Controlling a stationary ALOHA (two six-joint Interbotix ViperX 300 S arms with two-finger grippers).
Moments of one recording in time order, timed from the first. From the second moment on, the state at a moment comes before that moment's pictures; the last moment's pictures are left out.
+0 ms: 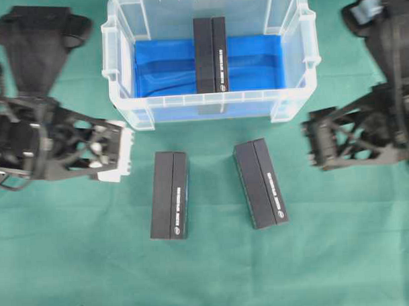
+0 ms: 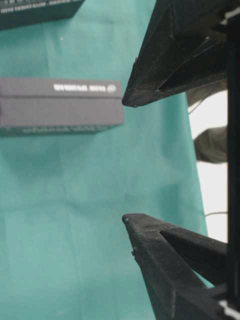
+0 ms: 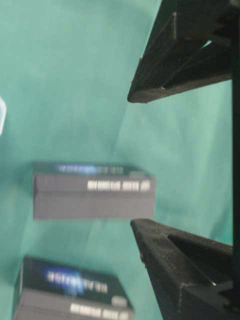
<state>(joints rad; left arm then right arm) -0.25 -0.20 -0.02 0.17 1.63 -1.71 0.28 -0.25 0.04 -0.29 1.61 1.76</state>
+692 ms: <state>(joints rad) -0.34 -0.48 0.24 0.17 1.64 -1.80 0.30 -0.47 0.20 -0.28 1.73 1.77</state>
